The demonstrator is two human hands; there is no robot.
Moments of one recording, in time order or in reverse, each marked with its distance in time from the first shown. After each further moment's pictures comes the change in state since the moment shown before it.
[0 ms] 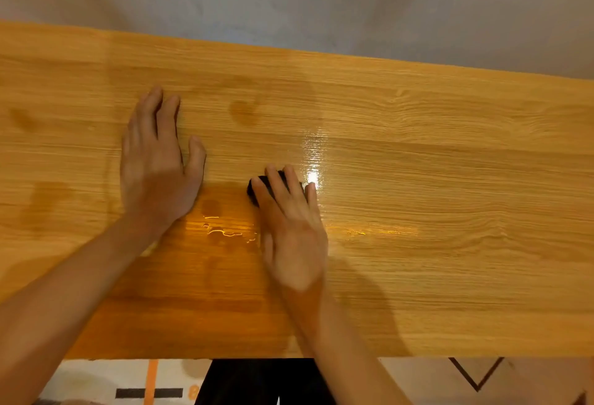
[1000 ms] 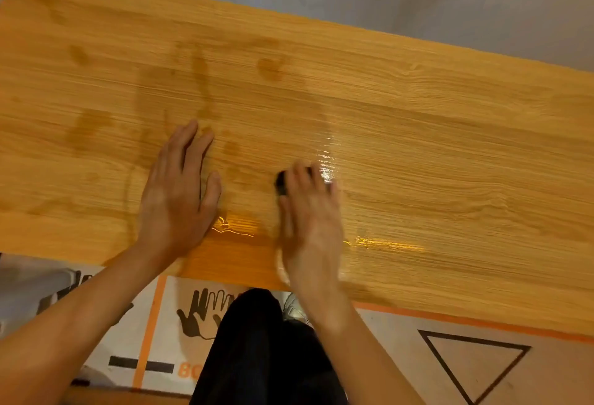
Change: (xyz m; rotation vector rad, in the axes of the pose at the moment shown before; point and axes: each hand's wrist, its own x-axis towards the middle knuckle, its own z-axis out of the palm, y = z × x) left_hand -0.123 0.000 -0.021 -0.027 -0.040 0.088; right_hand -0.060 -0.003 -0.005 -0.027 0.058 0.068
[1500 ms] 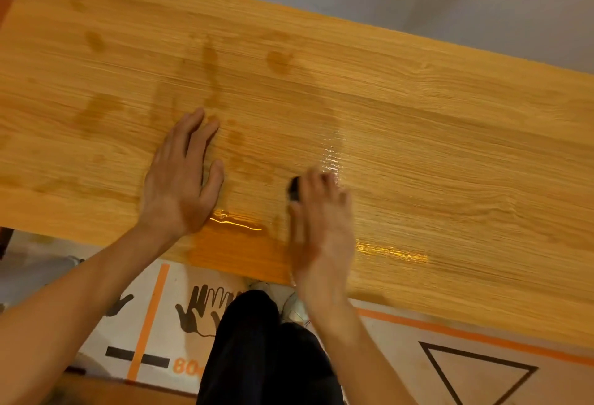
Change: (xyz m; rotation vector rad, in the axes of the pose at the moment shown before) left_hand 0.003 0.003 -0.005 -0.015 -0.078 -0.091; right_hand -0.016 0.013 -0.003 -0.045 0.029 -0.039
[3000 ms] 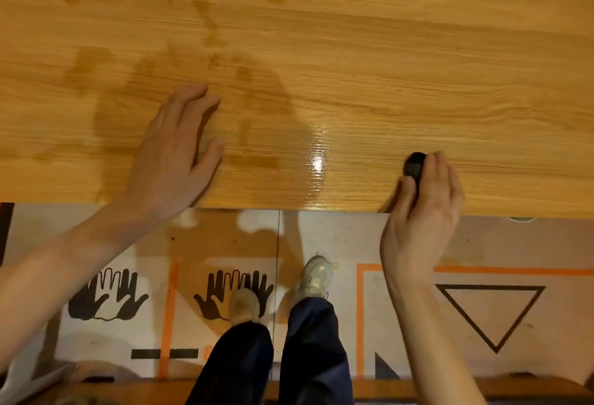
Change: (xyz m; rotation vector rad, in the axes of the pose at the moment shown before) left_hand -0.038 -0.028 -0.024 -0.070 -0.133 0.232; right_hand -0.086 0.033 -0.029 -0.048 0.352 0.482
